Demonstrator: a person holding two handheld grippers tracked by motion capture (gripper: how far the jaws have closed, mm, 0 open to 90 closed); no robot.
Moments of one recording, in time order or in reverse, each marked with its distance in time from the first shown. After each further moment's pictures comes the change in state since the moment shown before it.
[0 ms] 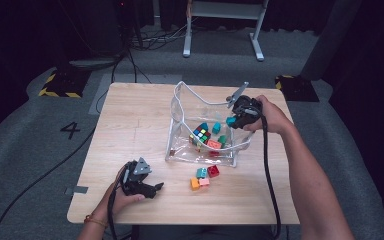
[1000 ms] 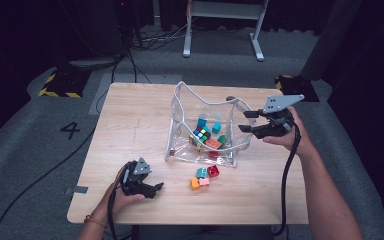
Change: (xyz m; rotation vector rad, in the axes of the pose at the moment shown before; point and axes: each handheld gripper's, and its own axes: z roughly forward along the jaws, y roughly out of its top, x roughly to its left) left arm 0.000 0.000 0.000 -0.001 0.000 -0.003; right arm 0.044 -0.063 -0.069 -0.553 -0.041 0.090
